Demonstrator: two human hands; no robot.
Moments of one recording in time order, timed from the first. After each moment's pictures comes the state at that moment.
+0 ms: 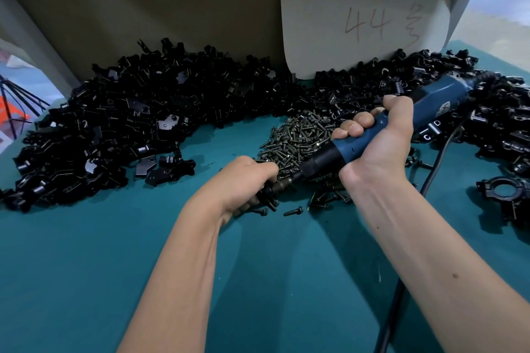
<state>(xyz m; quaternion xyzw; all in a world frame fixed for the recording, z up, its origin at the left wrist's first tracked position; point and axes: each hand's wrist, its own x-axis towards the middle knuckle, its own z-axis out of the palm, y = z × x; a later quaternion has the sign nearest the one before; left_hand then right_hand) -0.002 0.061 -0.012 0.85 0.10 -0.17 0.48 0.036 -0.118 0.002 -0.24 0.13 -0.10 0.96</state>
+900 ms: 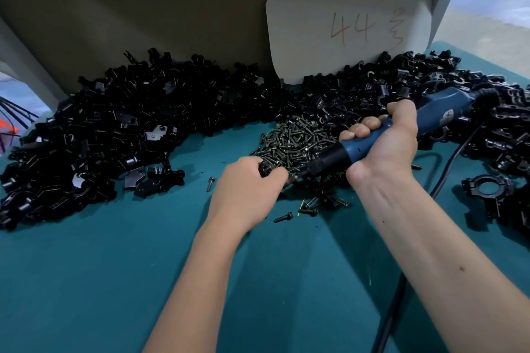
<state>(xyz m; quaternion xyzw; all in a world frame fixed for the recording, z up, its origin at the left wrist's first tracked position) -0.004 0.033 -0.026 0.92 0.05 0.04 0.39 0.045 -0.143 0.007 -0.24 0.20 -0.13 0.94</state>
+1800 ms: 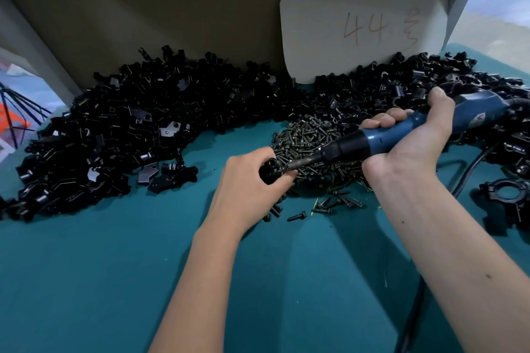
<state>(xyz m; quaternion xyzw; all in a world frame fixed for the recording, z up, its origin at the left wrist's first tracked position) -0.001 0.059 -0.040 0.91 -0.05 0.15 0.37 0.042 -0.143 0.013 -0.17 0.17 -0.14 0.96</state>
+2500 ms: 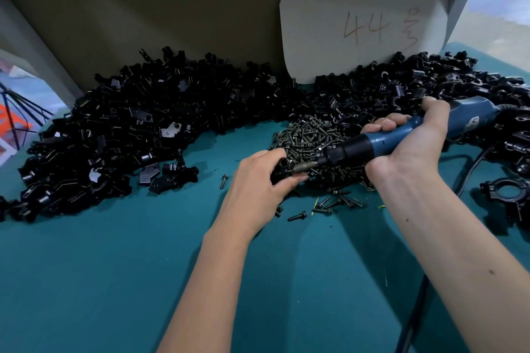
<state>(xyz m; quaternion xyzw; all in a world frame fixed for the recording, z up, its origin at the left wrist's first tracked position) 0.001 0.051 -0.046 0.91 -0.09 0.14 0.37 0.048 -0.149 0.008 -0.17 0.21 -0.13 0.95</state>
